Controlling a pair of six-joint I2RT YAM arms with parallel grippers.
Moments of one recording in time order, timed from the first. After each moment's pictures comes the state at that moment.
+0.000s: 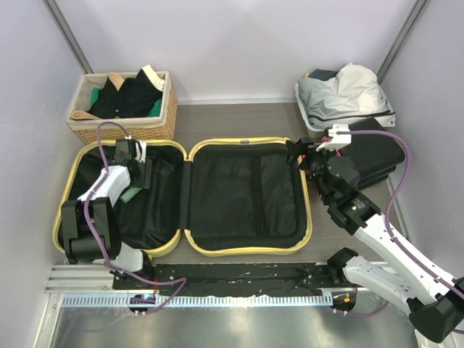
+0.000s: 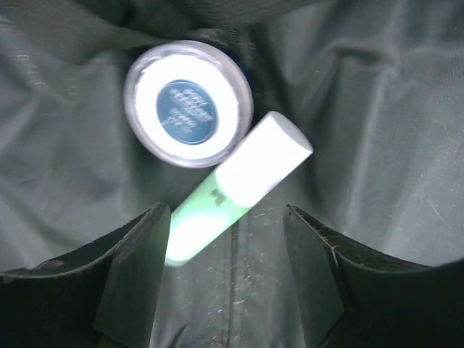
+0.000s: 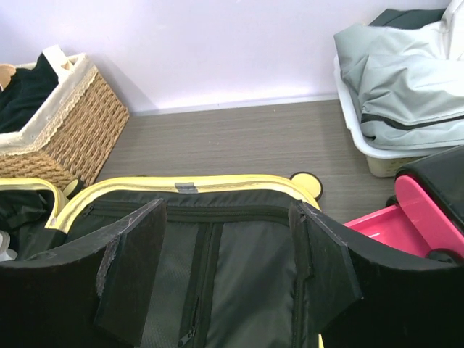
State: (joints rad) left arm 0.10 1.48 0.90 -0.44 -0.17 0.19; right arm 0.59 0.84 0.77 0.05 0.41 0.26
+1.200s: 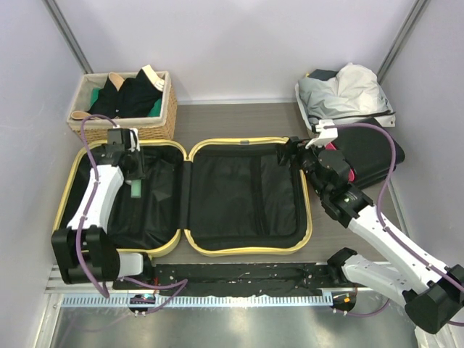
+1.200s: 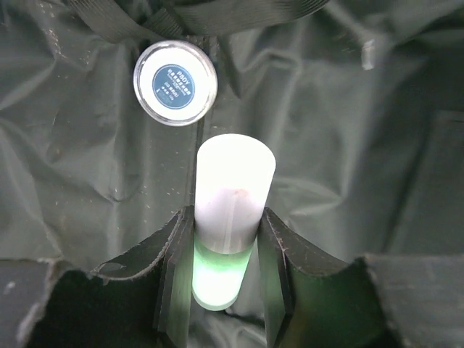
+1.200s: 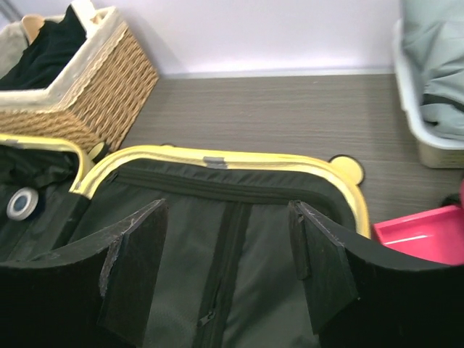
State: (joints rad) left arm 0.06 1.33 1.07 -0.73 -0.10 -0.03; right arm 0.58 0.91 0.80 0.04 0.28 0.28
